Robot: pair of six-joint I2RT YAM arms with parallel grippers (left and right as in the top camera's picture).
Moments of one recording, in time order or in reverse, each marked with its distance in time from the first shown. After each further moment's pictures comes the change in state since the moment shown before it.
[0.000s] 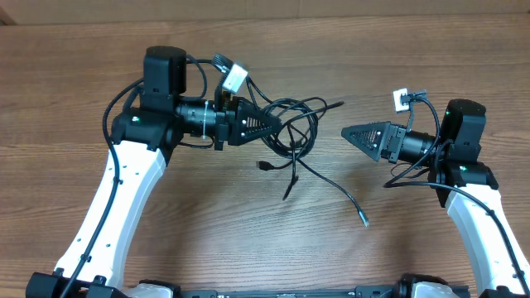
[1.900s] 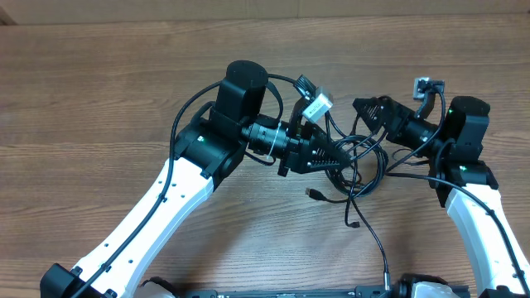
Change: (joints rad) left arm -0.362 0.000 0.000 0.275 -0.147 -0.283; right arm 0.000 0.001 0.000 0.105 0.491 0.153
